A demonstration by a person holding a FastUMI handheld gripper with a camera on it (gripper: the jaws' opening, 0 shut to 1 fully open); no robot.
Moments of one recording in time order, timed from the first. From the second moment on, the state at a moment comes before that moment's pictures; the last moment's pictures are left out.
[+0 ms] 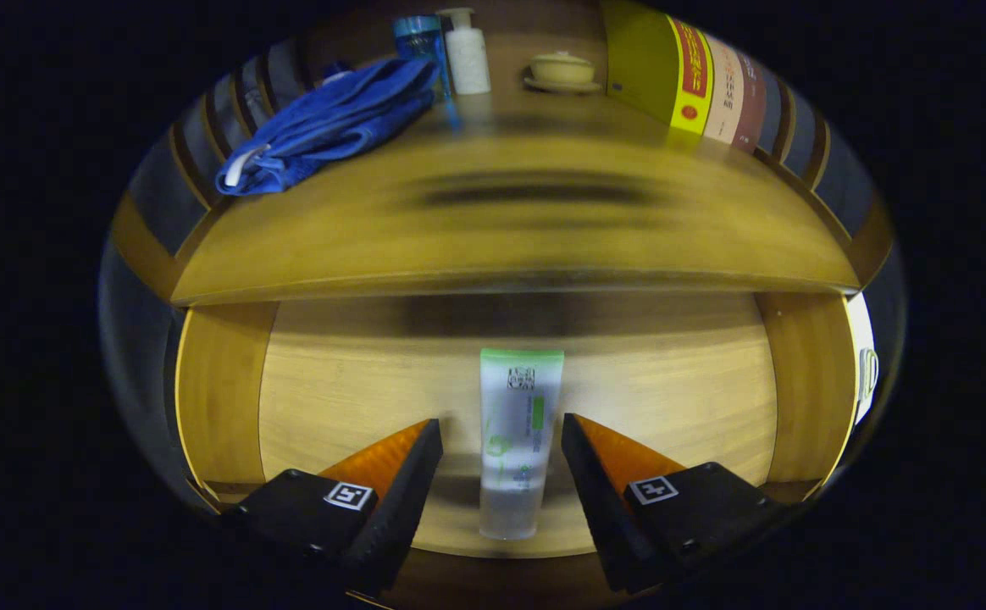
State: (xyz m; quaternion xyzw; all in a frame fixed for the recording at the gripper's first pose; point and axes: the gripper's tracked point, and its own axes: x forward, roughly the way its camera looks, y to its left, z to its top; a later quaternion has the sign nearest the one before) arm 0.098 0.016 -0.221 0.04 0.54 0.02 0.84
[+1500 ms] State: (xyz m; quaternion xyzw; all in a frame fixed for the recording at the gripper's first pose) arm 0.114 0.077 -0.052 0.07 0.43 0.08 0.90
